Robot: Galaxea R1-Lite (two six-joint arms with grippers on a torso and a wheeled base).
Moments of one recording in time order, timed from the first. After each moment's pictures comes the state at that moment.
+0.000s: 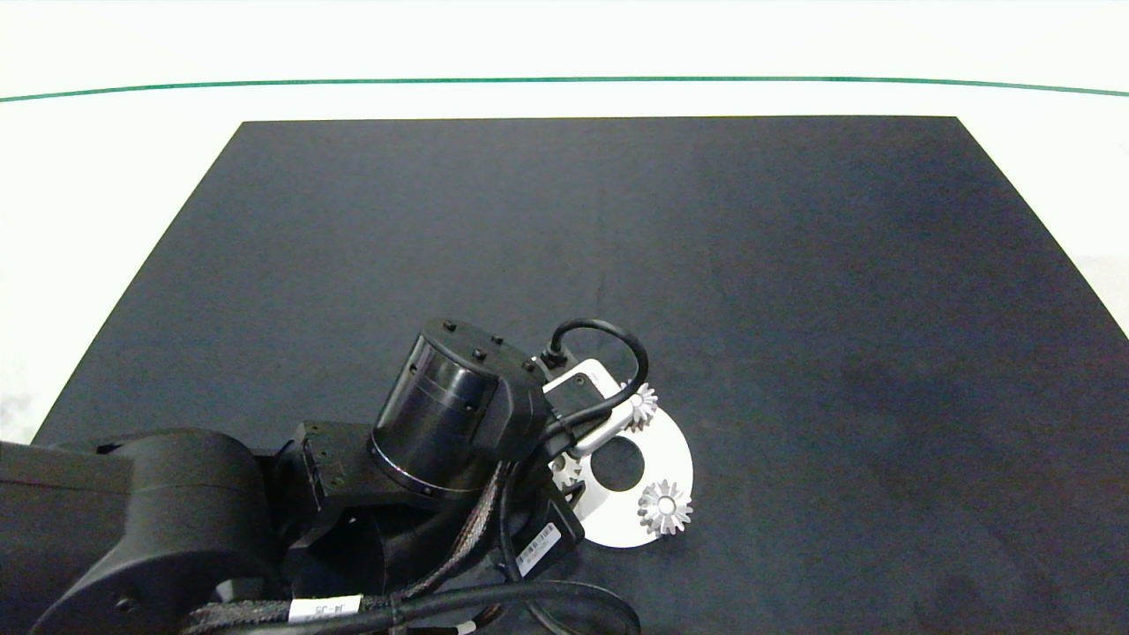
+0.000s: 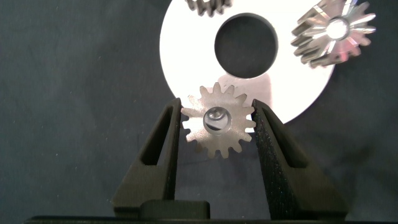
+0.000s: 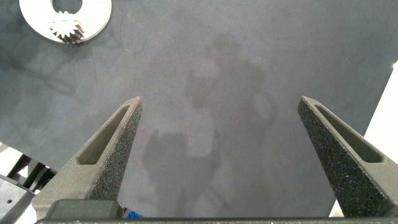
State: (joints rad) left arm -0.92 1.66 -0.93 -0.13 0.31 0.35; right arm 0.59 0.74 -0.96 0.57 -0.31 -0.29
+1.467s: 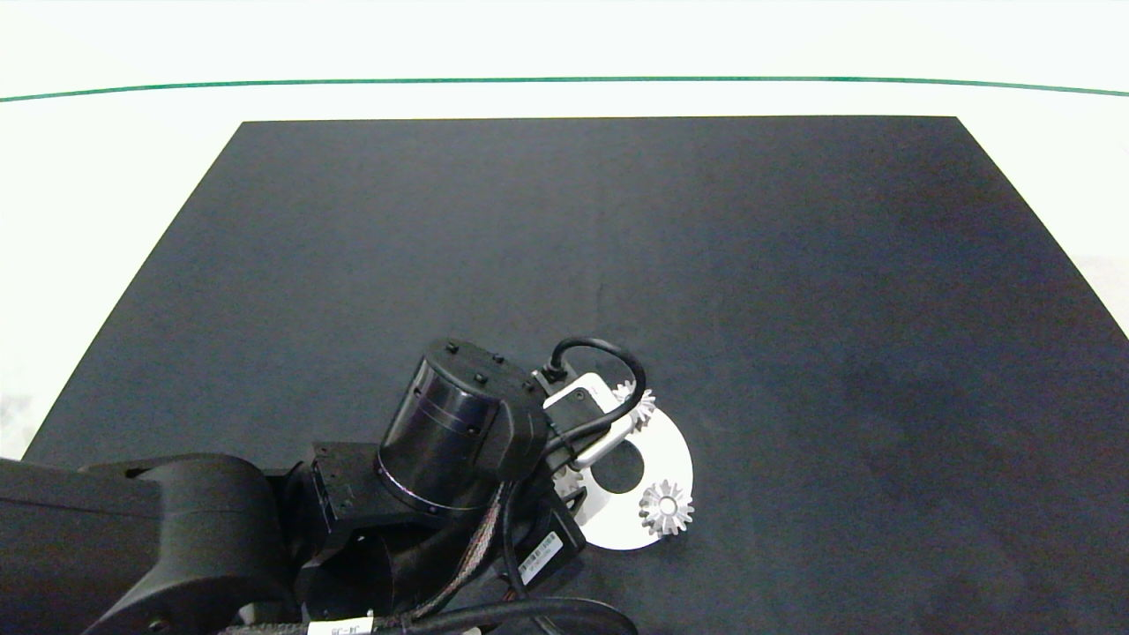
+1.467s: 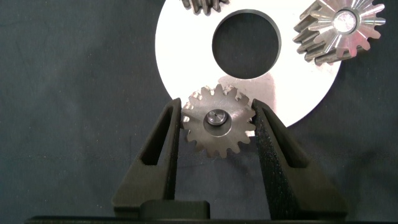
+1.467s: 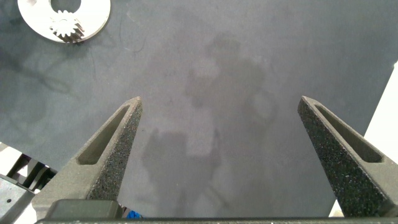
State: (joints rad) left arm -0.92 1.68 -0.88 -0.21 0.31 0.35; right arm 0.59 0.74 -0.96 0.57 -0.31 -0.29
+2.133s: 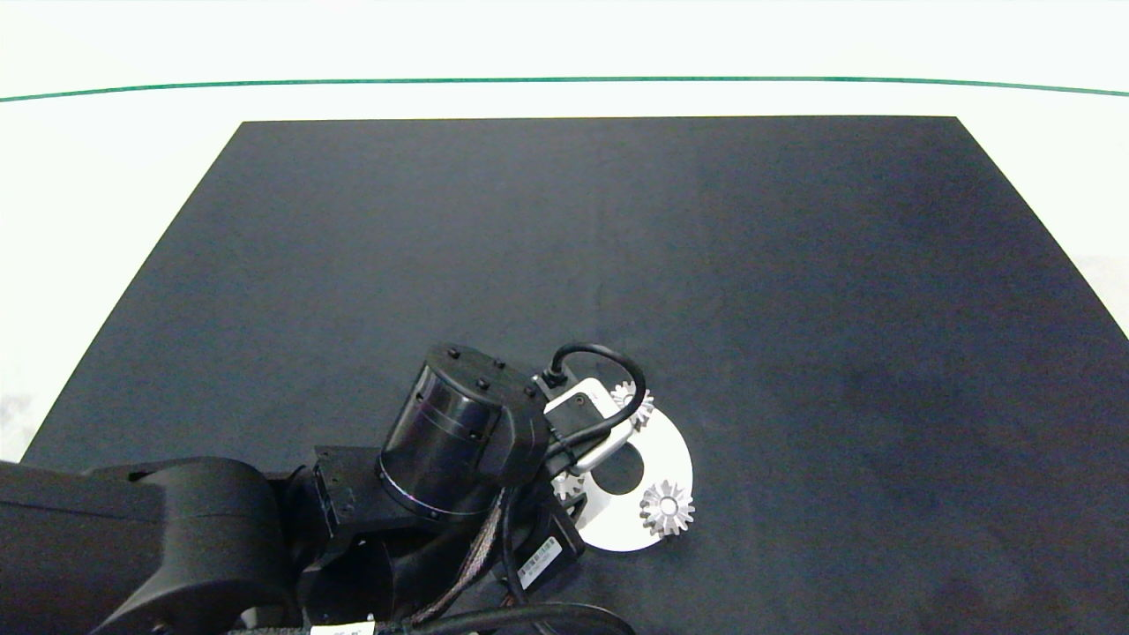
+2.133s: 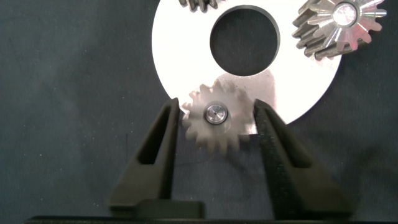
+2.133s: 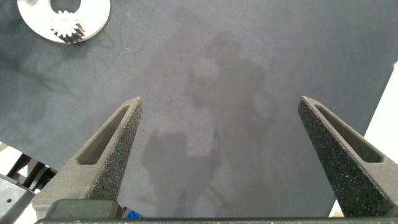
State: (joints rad) left arm -0.92 1.68 -0.87 -0.21 0.31 0.34; right arm 0.59 0.74 -0.96 0.57 -0.31 -0.29
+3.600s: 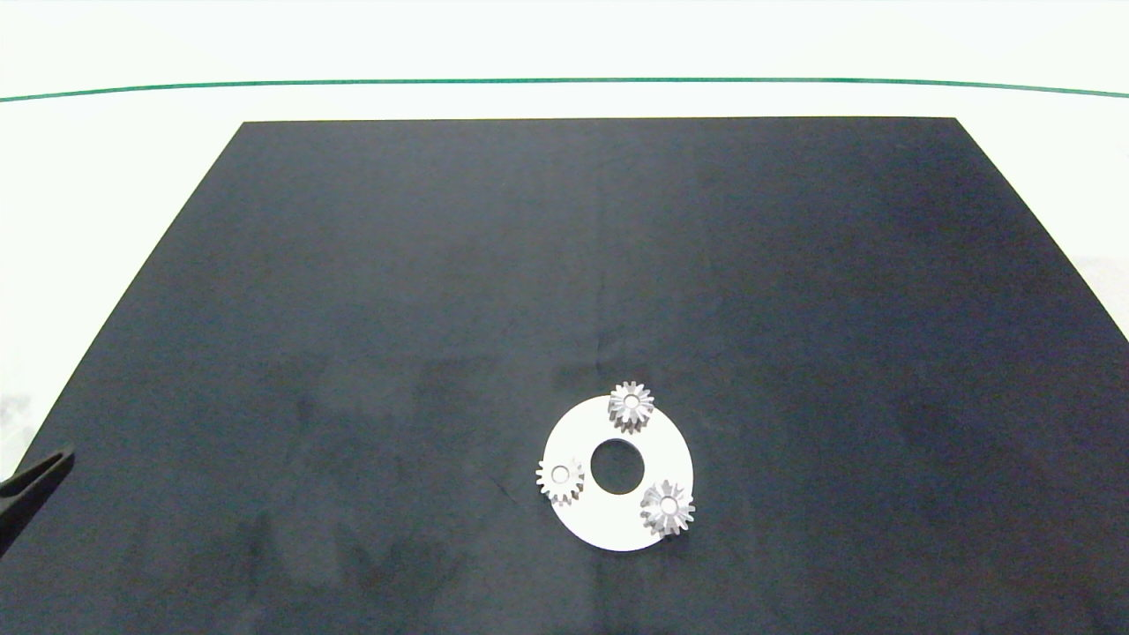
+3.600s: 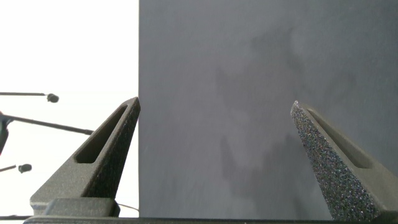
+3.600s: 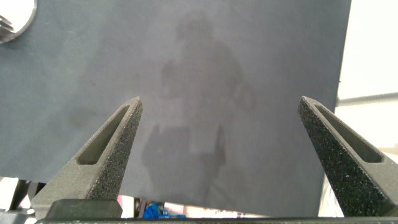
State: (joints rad) left arm -0.07 0.69 -0.60 0.10 0.29 0.32; right arm 0.31 0.54 -0.79 0.58 -0.31 -0.17
